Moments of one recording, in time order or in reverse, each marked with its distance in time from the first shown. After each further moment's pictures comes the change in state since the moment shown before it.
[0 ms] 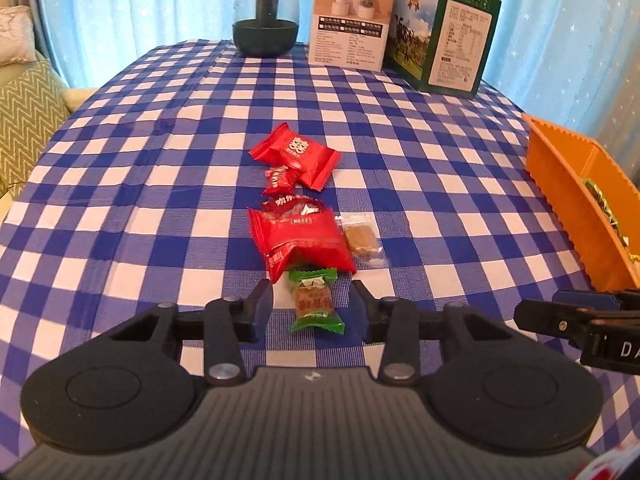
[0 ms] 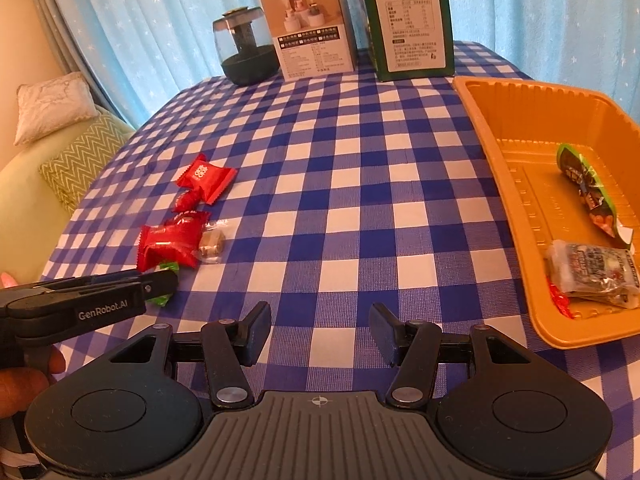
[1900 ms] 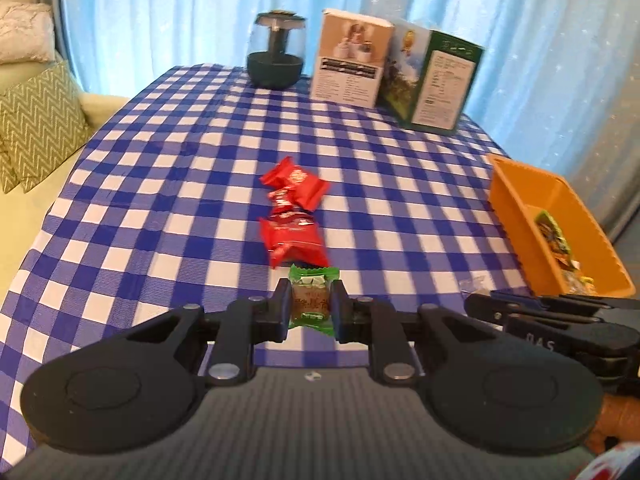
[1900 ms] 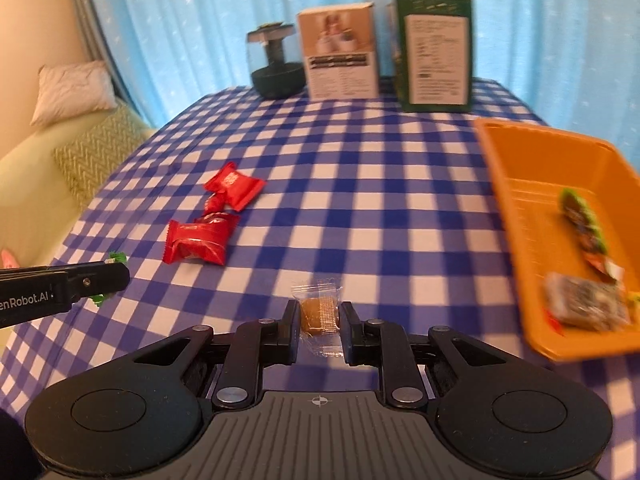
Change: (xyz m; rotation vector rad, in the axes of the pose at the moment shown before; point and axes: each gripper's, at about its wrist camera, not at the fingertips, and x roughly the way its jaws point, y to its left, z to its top) left arm -0.091 -0.004 -0.006 -0.066 -0.063 -0.021; right arm -0.031 0.021 -0.008 -0.096 -0.062 -0.012
